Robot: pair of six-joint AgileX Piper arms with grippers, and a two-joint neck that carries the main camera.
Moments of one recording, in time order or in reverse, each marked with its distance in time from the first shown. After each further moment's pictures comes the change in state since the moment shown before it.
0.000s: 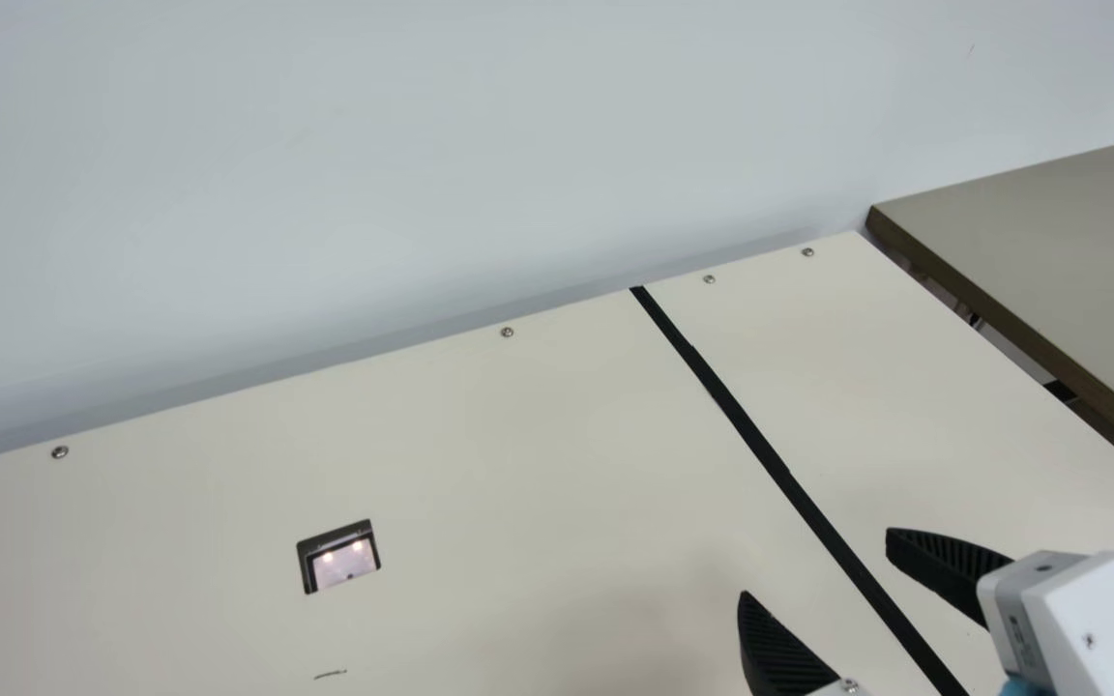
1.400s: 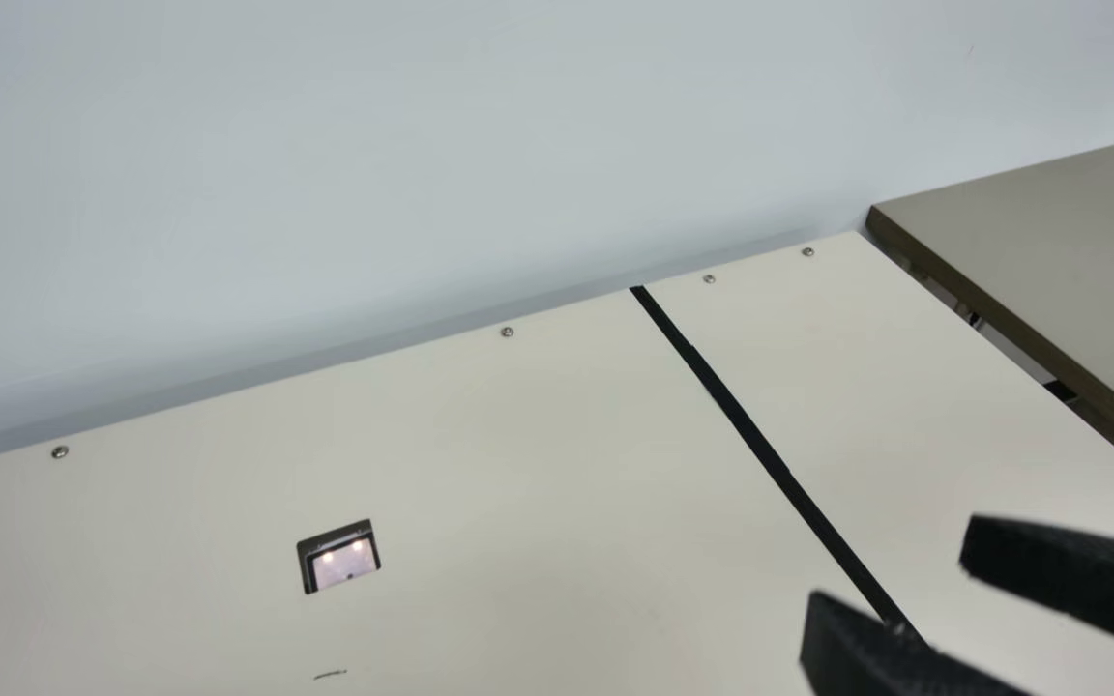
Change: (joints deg) left arm 0.0 0.0 0.0 0.0 0.0 0.0; right arm 9.6 9.5 -41.7 8.5 32.3 21.4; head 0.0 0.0
